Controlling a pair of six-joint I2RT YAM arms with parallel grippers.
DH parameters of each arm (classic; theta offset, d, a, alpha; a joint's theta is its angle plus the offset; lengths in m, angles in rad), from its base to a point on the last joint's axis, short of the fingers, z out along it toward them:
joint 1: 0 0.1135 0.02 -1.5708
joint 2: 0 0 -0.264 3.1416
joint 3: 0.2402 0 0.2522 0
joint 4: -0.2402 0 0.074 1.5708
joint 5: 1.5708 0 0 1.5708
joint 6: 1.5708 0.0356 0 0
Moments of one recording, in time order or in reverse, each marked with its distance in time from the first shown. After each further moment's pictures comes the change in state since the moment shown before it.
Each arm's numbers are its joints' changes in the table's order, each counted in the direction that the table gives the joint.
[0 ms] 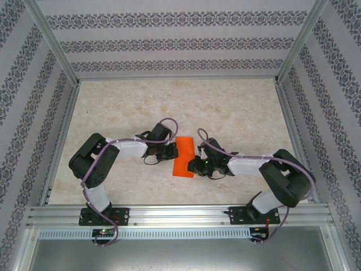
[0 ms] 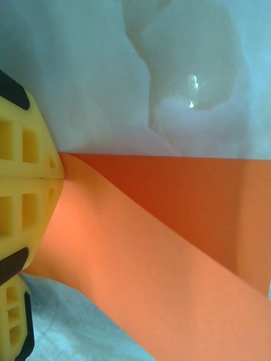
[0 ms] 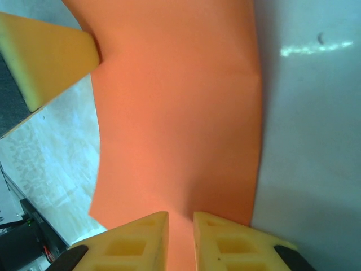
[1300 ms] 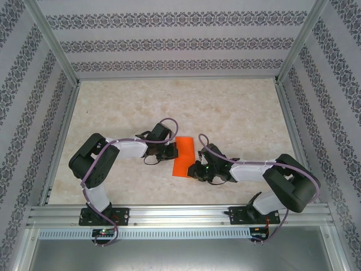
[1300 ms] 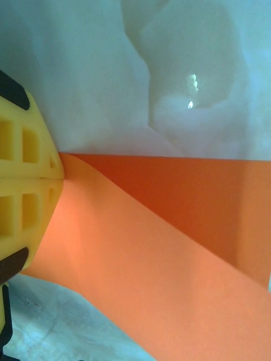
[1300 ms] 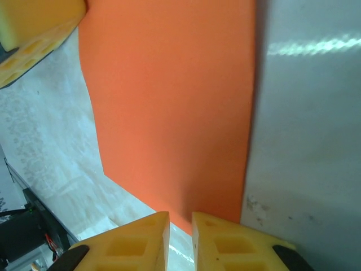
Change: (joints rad) left arm 0.000 0.000 0.000 0.000 0.000 0.008; right arm 0.059 -0.040 -0.084 0.079 0.014 0.076
